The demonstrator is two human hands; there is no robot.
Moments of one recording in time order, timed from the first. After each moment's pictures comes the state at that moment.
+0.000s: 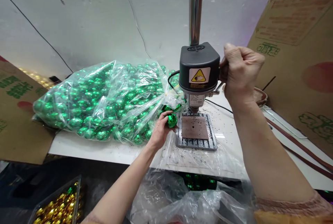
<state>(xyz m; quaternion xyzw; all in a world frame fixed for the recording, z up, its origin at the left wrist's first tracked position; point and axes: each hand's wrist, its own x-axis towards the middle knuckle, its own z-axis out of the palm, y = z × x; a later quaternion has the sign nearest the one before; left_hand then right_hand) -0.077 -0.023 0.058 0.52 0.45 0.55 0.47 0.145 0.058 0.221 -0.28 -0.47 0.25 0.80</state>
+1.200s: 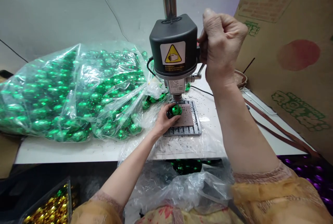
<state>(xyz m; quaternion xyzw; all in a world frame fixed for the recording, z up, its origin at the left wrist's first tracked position) -0.029 0.013 0.013 0.71 0.47 0.44 0.29 0.144 0.059 0.226 -0.34 -0.51 0.20 0.76</state>
